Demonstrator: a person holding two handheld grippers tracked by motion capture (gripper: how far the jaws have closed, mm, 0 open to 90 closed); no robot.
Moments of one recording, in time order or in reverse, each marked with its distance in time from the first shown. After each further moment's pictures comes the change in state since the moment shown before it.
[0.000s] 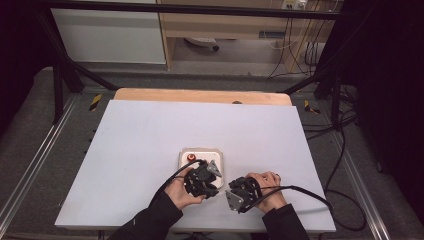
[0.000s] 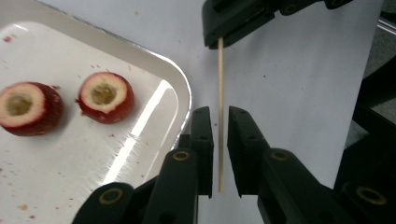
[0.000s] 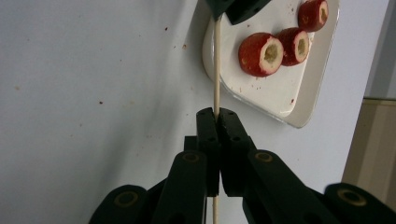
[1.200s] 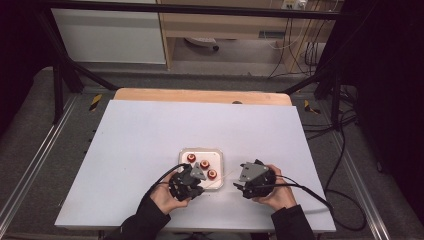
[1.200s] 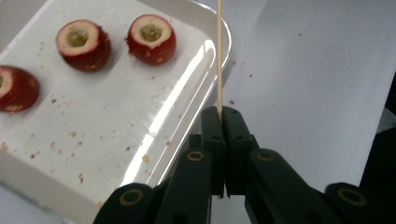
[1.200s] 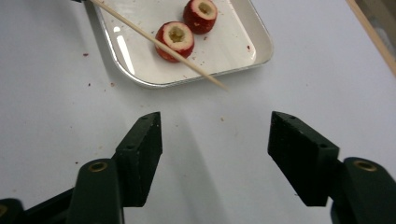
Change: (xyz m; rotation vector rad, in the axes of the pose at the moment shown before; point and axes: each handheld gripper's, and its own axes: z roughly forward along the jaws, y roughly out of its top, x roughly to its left) left arm 0.007 -0.041 -0.017 -0.049 0.104 -0.015; right arm -0.012 -0.042 -0.012 -0.128 -0.021 0.787
